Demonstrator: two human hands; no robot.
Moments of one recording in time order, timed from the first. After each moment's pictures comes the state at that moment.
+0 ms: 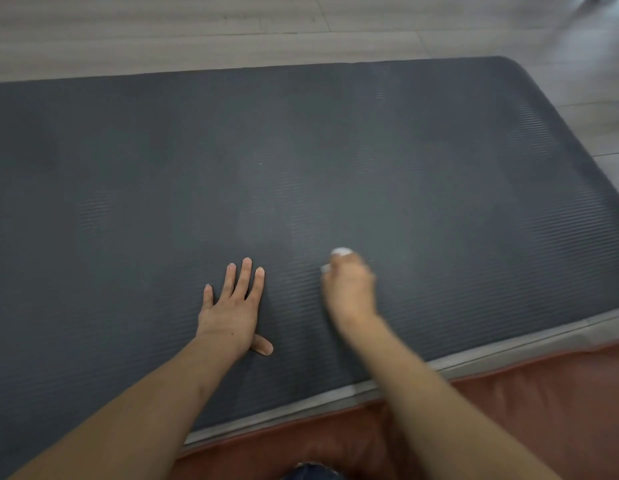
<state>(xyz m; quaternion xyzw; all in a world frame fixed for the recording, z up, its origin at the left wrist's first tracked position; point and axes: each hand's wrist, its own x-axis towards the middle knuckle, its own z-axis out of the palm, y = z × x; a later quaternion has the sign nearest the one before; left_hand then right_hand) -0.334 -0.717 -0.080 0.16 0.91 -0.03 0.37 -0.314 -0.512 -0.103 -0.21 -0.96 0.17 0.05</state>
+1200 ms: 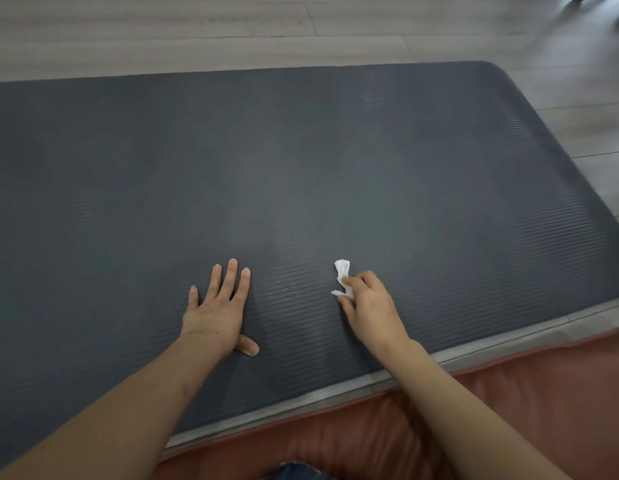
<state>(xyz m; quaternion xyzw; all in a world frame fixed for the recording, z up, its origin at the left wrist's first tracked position) -0.334 -0.716 -0.080 0.16 0.91 -0.03 0.38 -0.256 -0.450 -0.098 -0.08 -0.97 0.23 0.01</state>
